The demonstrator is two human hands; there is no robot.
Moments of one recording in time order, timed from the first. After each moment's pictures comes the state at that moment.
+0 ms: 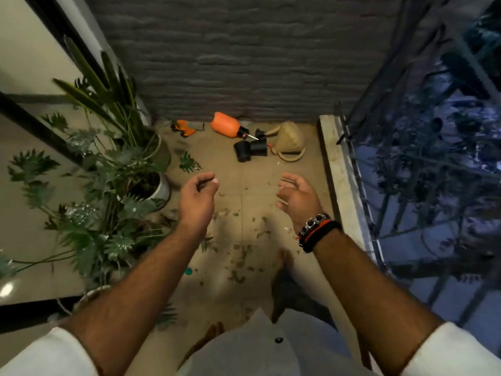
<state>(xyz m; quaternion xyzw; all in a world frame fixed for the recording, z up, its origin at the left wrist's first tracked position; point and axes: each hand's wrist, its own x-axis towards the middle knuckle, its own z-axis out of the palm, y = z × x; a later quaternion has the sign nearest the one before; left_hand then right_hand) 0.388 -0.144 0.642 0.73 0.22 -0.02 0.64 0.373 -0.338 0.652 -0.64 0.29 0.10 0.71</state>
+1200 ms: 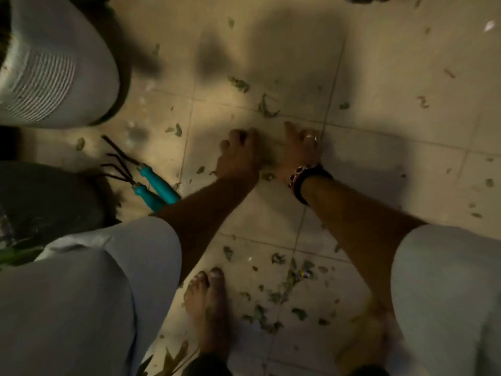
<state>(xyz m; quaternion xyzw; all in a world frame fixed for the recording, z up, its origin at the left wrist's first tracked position) 0.630 -0.096 -0.160 0.95 0.10 -0.26 0.15 0.664 -0.229 -0.152 -0.91 0.05 0.38 0.18</state>
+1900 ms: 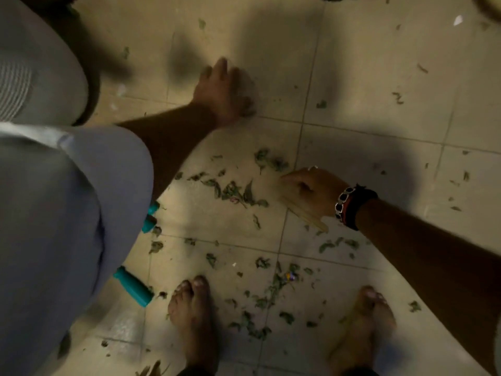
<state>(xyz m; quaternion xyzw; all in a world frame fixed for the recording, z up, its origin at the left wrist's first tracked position) 0.774 -0.069 -0.184 0.95 -0.06 -0.29 0.05 0.634 -0.331 -0.130 -0.84 -0.14 0.45 0.28</state>
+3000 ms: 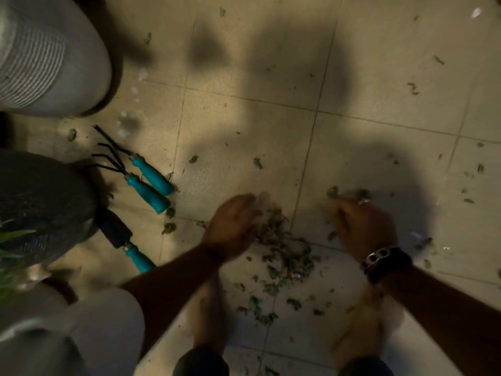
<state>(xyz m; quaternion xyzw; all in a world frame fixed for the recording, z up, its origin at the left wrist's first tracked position) 0.474 -0.081 -0.152 0.94 -0.16 -0.15 0.24 0.527 -0.369 -0.105 -0.98 -0.08 0.14 0.13</state>
